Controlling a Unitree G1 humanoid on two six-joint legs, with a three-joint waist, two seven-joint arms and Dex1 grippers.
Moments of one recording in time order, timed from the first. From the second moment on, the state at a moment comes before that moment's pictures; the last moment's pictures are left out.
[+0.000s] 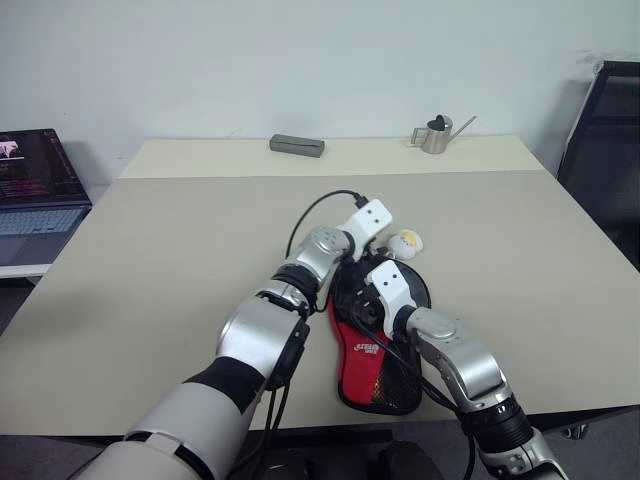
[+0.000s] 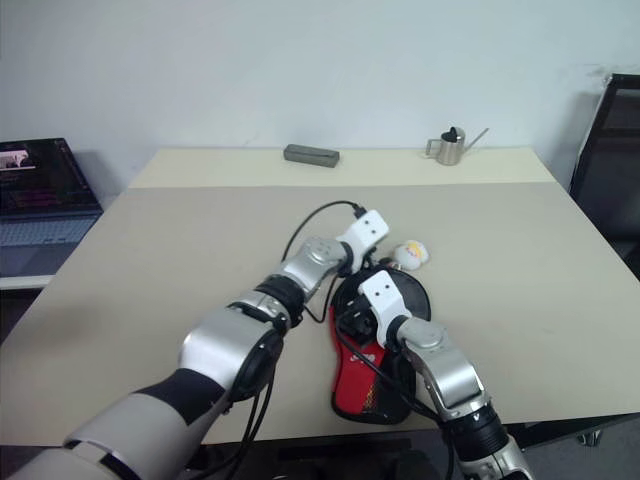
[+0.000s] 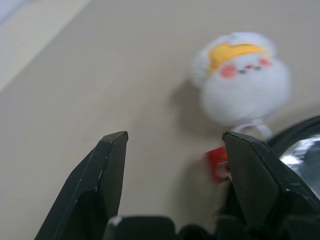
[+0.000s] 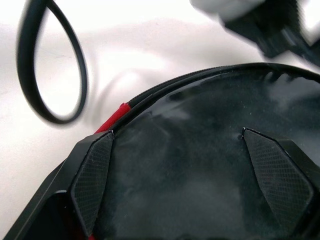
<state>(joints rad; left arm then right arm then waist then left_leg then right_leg) -1.26 0.04 -0.08 1.38 0.29 -0.05 -0.46 -0.34 -0.16 0.30 -0.13 0.06 0.71 0.42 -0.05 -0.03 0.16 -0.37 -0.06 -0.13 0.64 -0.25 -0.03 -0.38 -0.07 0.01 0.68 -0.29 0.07</state>
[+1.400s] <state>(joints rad) -0.55 0.48 -0.10 0.04 -0.29 0.46 -1.19 -0.37 -0.75 -0.19 -0.43 0.66 1.02 0.88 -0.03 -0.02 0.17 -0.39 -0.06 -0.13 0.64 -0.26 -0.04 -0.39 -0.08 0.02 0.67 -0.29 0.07</state>
